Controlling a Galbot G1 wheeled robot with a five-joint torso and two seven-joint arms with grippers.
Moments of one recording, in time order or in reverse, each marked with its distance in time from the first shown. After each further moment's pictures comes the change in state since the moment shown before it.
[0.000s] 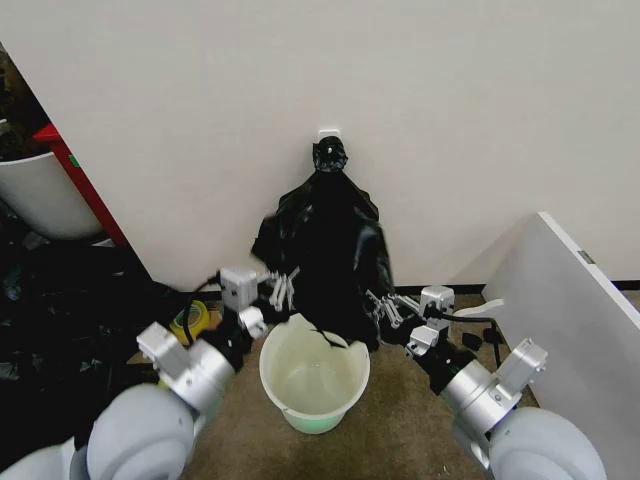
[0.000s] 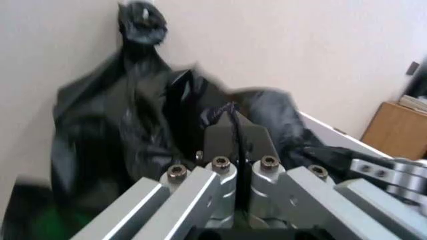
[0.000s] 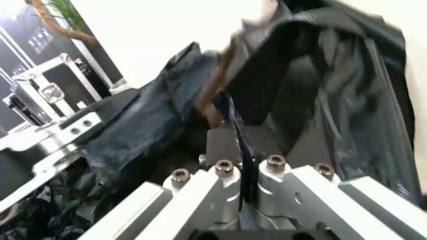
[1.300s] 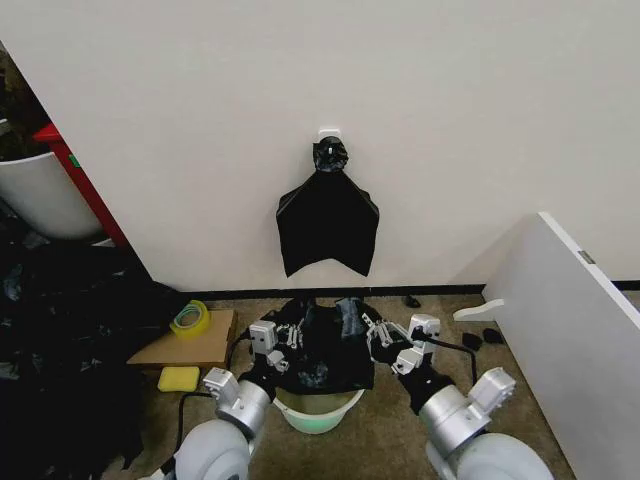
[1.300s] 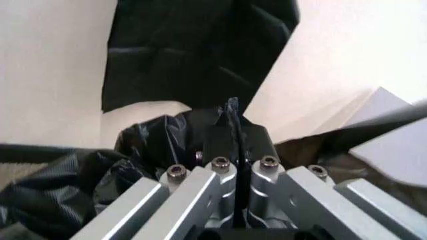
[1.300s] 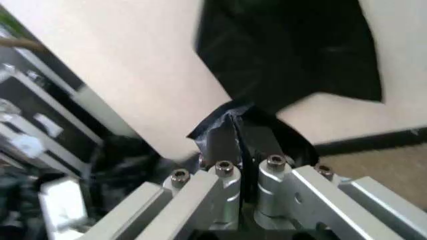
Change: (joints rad) left arm 0.010 -0.333 0.160 0.414 0.120 -0.124 0.015; right arm -0.067 0.165 -0.083 -0.138 -0.097 0.073 0.003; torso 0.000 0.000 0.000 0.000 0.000
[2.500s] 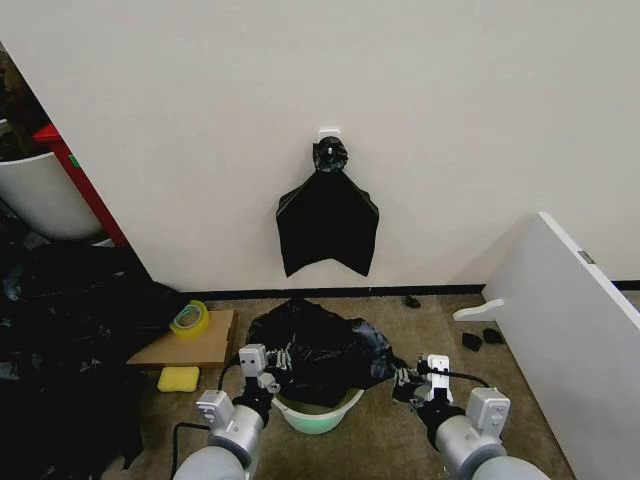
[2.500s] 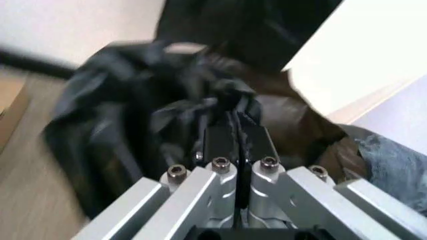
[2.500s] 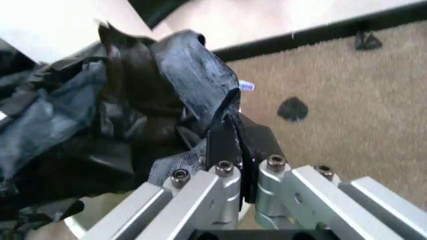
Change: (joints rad) left arm 0.191 0.056 -0.056 -0.150 -0.126 0.075 -0.187; right arm -0.115 -0.079 0.017 0.046 -0.004 -0.264 0.328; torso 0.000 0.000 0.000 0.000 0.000
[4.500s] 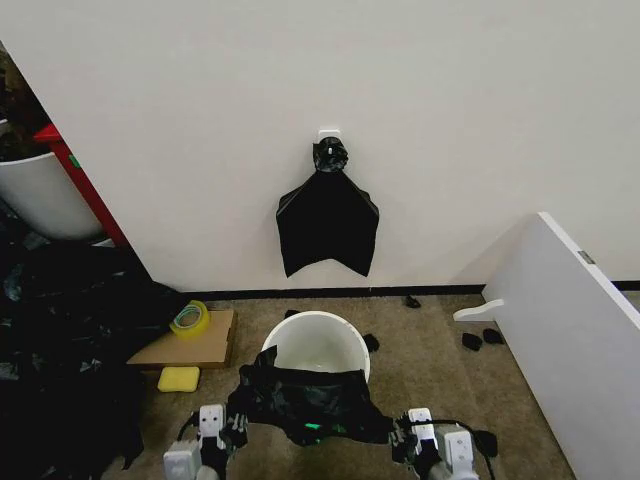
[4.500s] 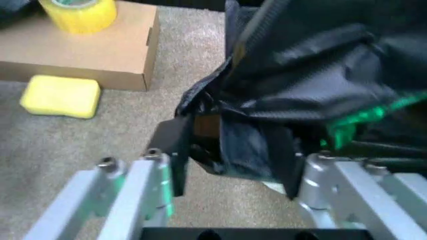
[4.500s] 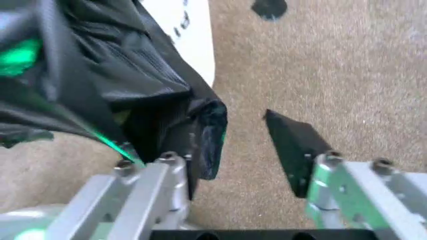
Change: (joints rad) left arm 0.309 0.062 -0.099 0.006 0.211 0.094 -0.150; right arm -0.109 -0.017 -0.046 -0.077 -0.176 -0.158 -0.020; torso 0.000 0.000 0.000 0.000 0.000
